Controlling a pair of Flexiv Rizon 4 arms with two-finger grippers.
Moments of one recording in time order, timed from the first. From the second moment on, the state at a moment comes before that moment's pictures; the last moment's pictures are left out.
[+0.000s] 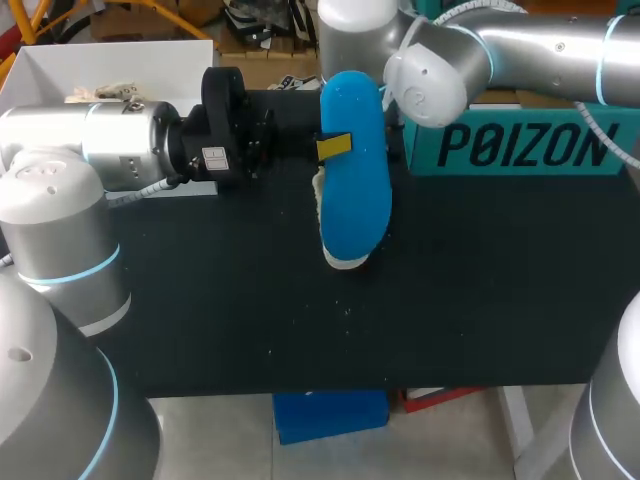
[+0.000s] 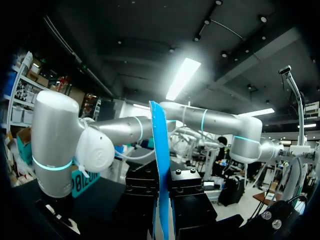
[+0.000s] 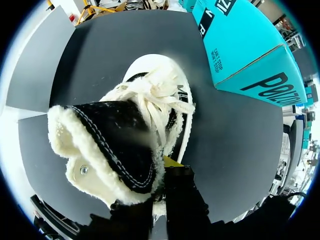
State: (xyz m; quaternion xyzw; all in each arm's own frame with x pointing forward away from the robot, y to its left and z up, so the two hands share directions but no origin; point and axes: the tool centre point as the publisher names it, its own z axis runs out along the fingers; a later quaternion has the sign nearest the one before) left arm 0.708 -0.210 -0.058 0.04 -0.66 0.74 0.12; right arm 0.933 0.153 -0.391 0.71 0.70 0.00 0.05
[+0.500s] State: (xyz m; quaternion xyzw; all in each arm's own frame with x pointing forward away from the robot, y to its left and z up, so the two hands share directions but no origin) left arm 0.708 -0.210 -0.058 0.04 -0.66 0.74 0.12; right arm 0.936 0.155 -0.377 0.74 0.67 0.05 -0.02
